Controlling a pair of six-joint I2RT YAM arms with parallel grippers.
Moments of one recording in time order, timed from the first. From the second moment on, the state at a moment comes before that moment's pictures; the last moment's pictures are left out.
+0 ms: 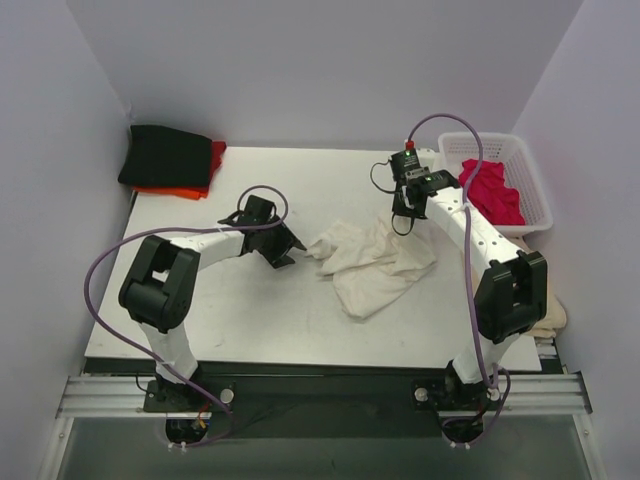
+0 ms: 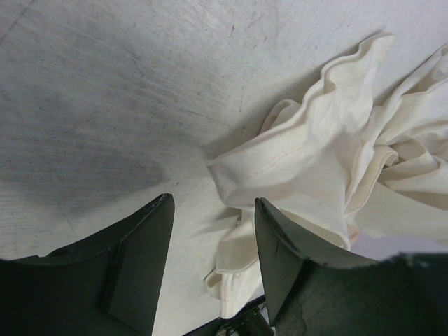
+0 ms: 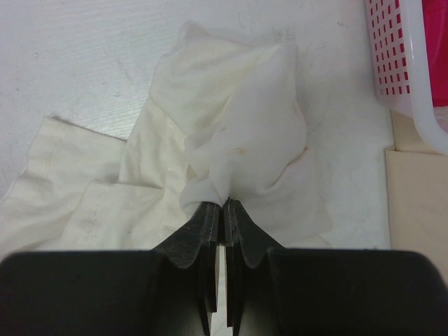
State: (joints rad) left arm -0.43 1.82 1.08 -0.22 0.23 -1.17; right arm 0.35 1.71 1.47 -0.75 0.39 0.42
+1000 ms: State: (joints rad) left arm -0.40 1.89 1.13 -0.20 0.26 -1.22; right arm 0.34 1.68 1.45 -0.76 0.42 0.42
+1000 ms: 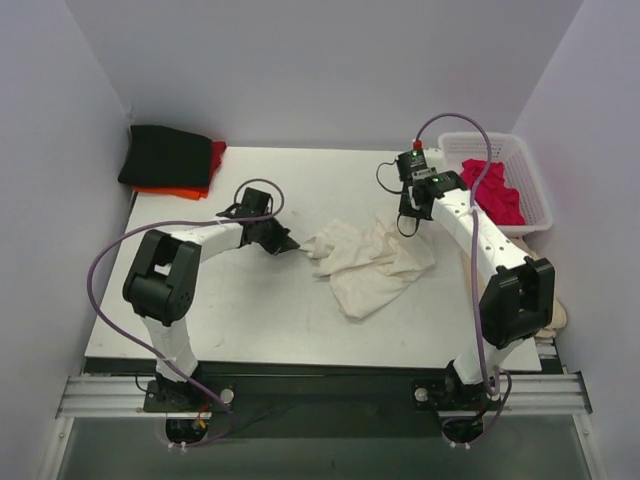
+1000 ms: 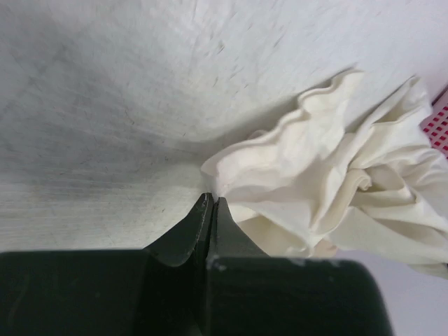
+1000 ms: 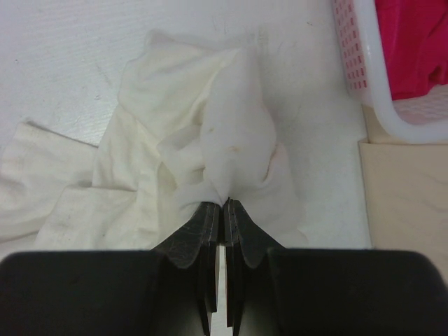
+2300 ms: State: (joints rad) left arm -0.09 1.51 2.00 -0.68 -0.06 -0.58; right arm 0.25 1.42 1.68 -0.84 0.45 0.29
